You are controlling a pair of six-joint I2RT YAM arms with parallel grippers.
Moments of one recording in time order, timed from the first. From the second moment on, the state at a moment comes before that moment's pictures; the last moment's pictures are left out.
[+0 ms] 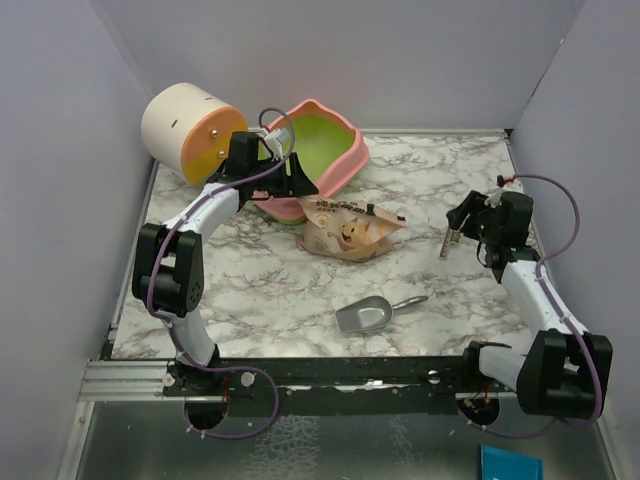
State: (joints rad) left arm -0.24 1.78 1.32 -0.14 0.72 -0.39; right arm -0.11 1.16 0.65 0.01 -0.14 0.32
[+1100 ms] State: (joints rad) left arm -0.18 1.61 1.25 -0.24 0.68 -0.45; right arm -0.11 1.07 0.68 -0.06 -0.43 0.24
